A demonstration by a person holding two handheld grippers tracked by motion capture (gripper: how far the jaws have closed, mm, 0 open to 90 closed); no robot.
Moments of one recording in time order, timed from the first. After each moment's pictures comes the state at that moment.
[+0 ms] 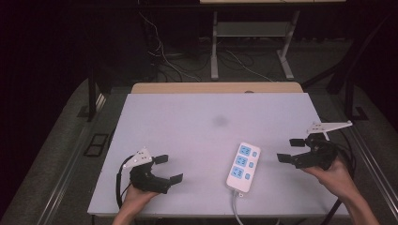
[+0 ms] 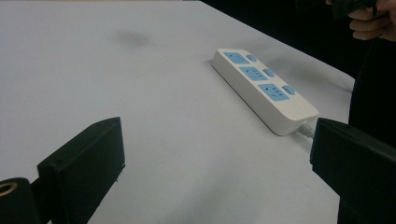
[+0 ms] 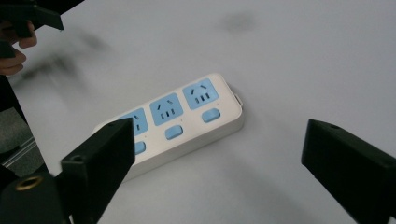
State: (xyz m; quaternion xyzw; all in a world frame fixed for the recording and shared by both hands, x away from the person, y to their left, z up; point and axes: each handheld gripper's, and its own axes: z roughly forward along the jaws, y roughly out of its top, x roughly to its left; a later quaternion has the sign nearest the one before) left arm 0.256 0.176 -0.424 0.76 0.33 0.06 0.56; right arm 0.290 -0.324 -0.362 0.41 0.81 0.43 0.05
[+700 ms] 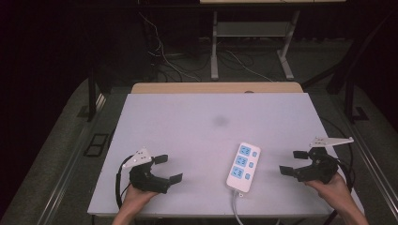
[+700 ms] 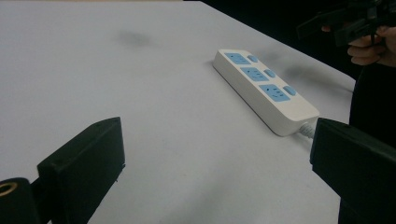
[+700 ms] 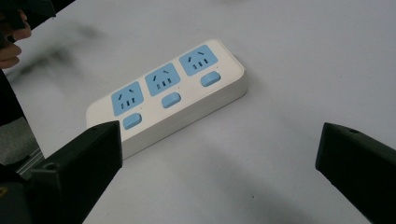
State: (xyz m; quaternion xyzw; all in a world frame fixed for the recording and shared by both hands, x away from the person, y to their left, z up) left arm 0.257 0.177 -0.424 0.76 0.33 0.06 0.55; right arm 0.270 -0.335 -0.400 0.43 0.79 0.44 0.04
